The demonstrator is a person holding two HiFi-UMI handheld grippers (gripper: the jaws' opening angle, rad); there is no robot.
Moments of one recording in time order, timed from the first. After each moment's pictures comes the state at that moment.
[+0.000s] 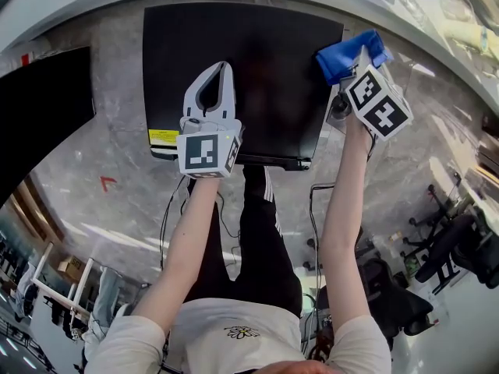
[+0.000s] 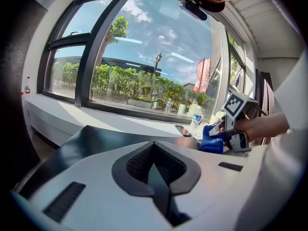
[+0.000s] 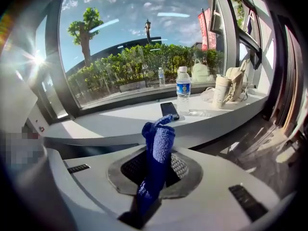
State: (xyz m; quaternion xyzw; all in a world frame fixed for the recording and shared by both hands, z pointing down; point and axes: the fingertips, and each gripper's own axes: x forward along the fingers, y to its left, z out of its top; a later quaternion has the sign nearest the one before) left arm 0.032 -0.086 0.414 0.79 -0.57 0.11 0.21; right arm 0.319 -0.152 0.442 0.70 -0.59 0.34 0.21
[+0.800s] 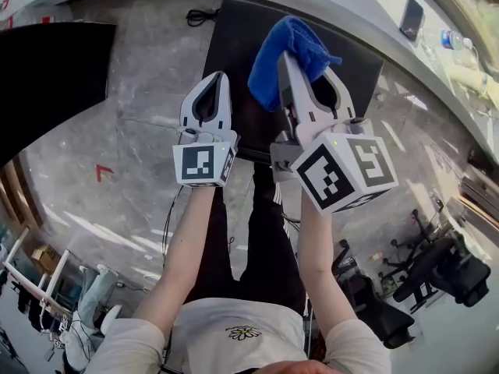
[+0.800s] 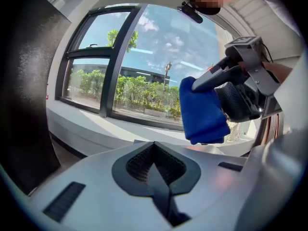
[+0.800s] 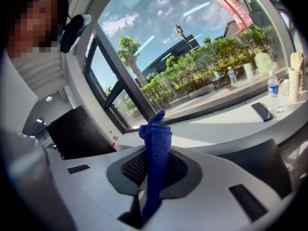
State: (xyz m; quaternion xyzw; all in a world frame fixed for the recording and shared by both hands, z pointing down) left arm -0.119 -0.048 0.368 0.75 -0.63 0.08 0.19; right arm -0.029 -0.110 0.261 0.45 -0.82 0.36 0.06
